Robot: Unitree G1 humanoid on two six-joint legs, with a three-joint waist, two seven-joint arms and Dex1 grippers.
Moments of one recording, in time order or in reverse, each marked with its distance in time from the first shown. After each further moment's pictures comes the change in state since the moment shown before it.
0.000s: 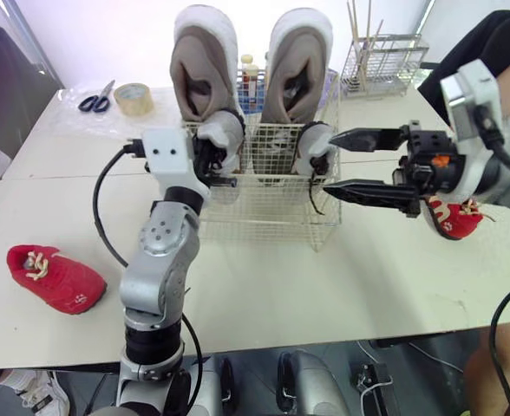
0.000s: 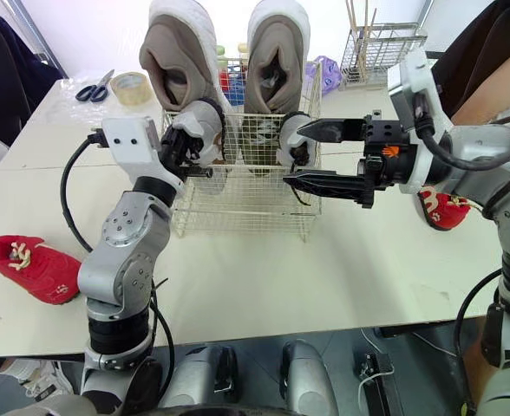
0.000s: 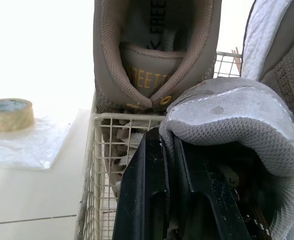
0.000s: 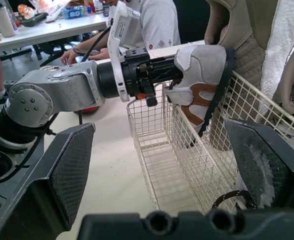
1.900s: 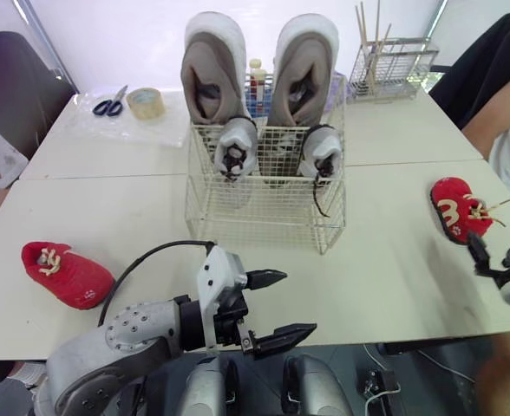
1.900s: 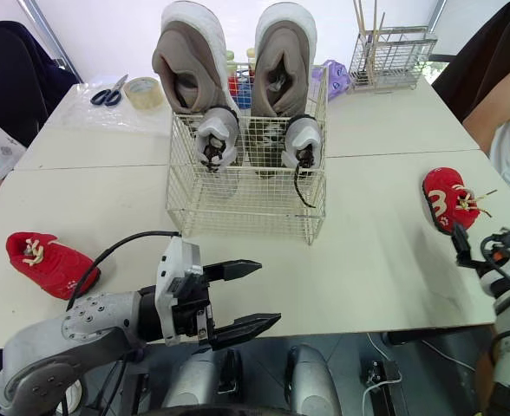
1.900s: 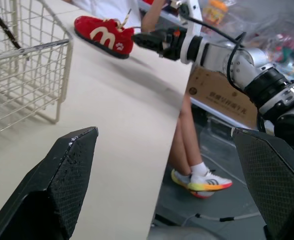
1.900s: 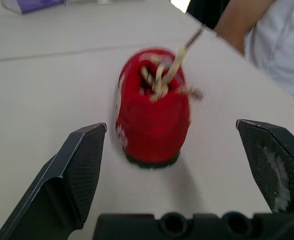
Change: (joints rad) left arm 0.434 0.553 -0.167 -0.399 -0.783 0.156 -0.501; right arm 0.771 0.451 -0.483 0.333 -0.608 -0.568 -0.609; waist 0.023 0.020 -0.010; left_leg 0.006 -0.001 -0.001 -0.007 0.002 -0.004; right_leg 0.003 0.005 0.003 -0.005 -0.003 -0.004
